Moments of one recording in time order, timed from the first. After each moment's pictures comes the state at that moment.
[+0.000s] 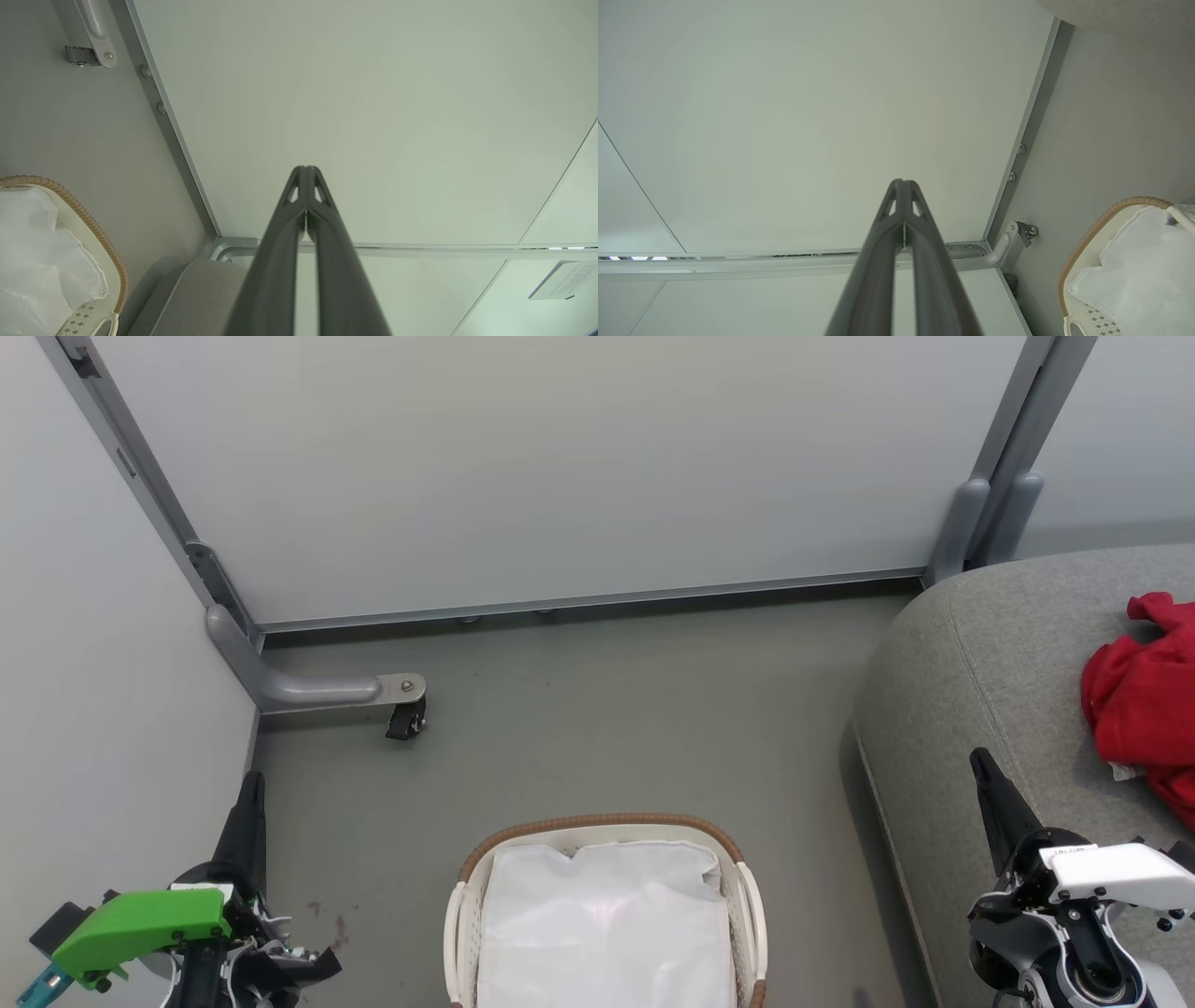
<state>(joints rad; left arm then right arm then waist) -0.10 0.05 0.11 0.24 -1.61 -0.13 0.11 -0.11 -0.05 -0.11 0.25 1.61 0.13 0.11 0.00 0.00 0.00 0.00</state>
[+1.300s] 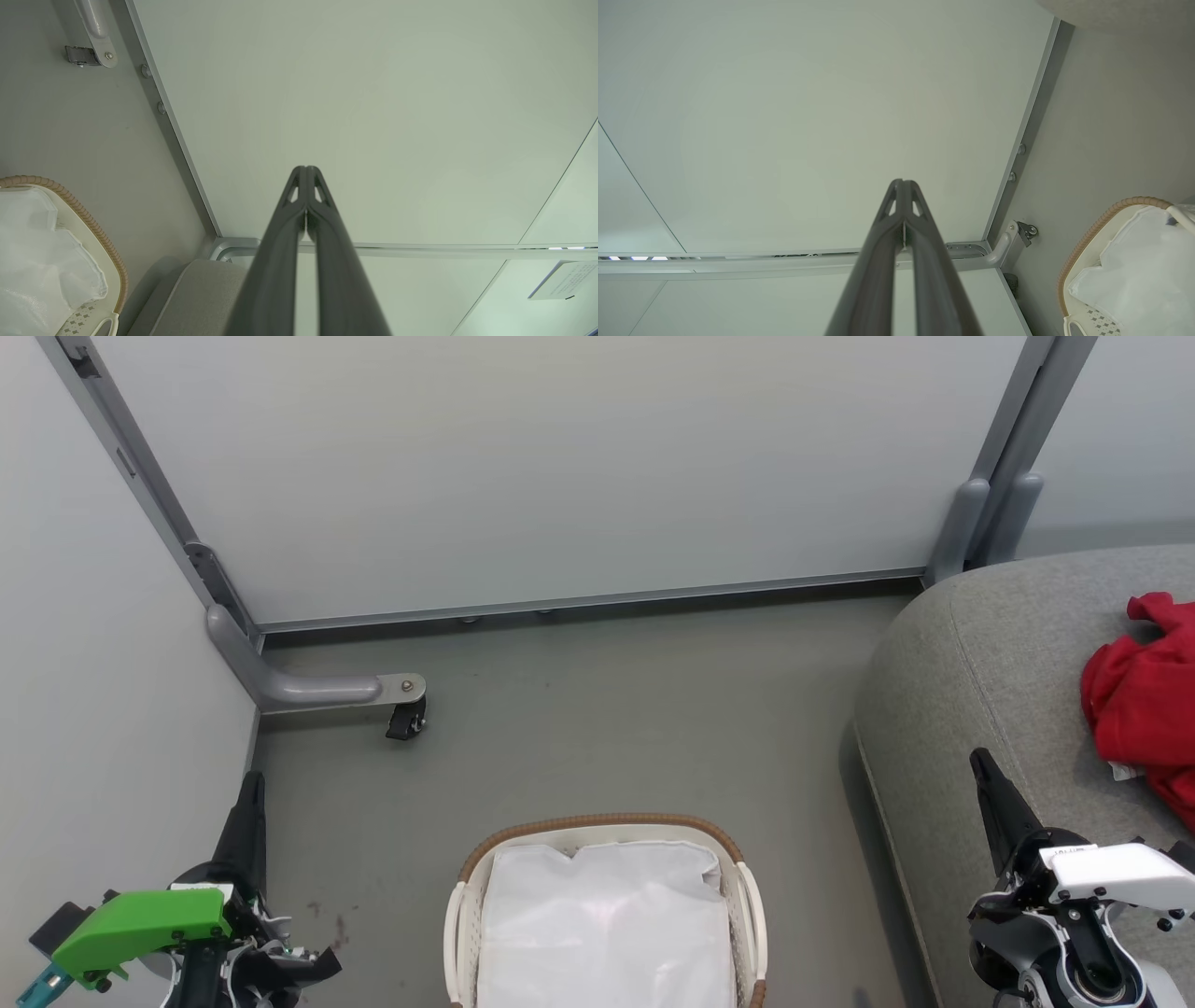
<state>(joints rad) -0.10 0.05 0.11 0.24 -1.61 -0.13 0.11 -0.11 -0.05 -0.11 0.25 1.61 0.13 0.11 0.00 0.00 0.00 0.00</state>
